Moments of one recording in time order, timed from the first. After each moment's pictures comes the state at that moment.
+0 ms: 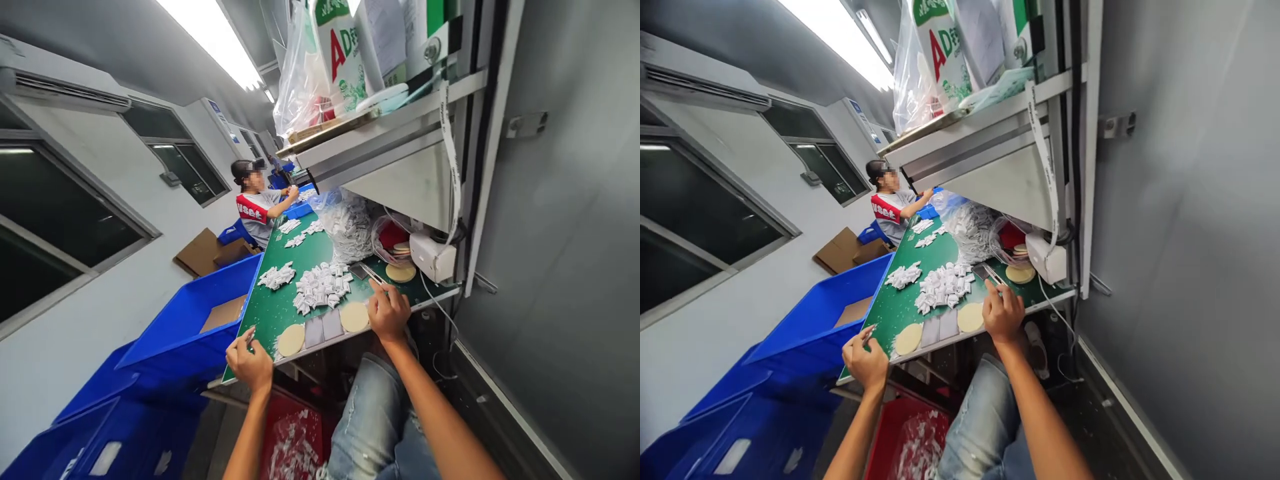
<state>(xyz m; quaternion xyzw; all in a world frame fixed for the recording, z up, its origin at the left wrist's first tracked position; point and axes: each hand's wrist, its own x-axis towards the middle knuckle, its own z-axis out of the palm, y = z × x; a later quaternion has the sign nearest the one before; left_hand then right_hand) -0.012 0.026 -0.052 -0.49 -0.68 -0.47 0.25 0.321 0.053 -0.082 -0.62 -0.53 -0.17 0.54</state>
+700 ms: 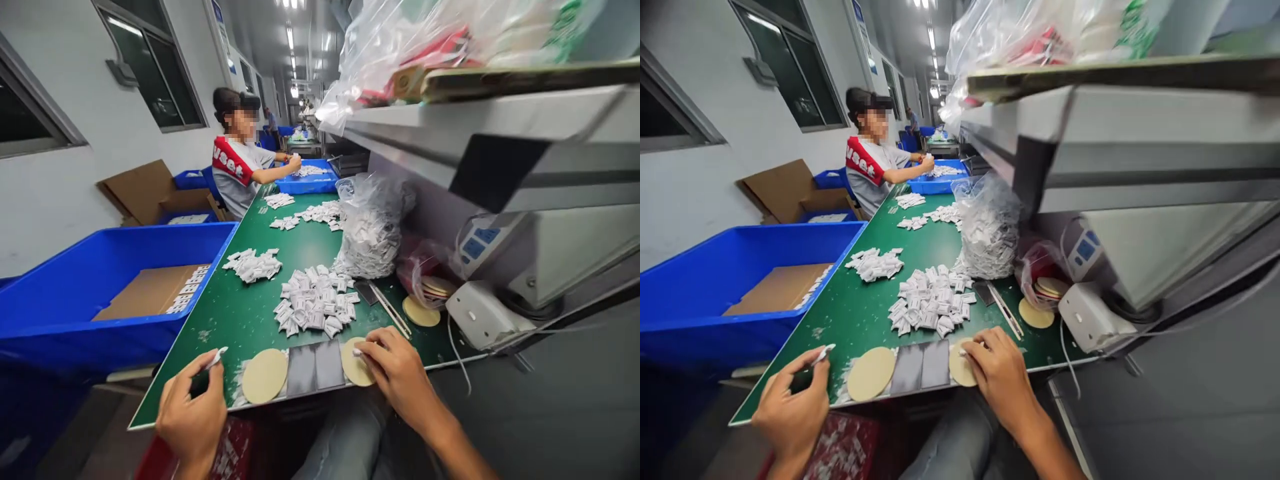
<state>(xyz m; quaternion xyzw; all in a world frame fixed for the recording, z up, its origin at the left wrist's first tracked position) -0.010 0.009 -0.048 -0.51 -0.69 -0.50 0.13 0.330 0.024 -0.003 -0.50 -0.80 -0.02 0.34</state>
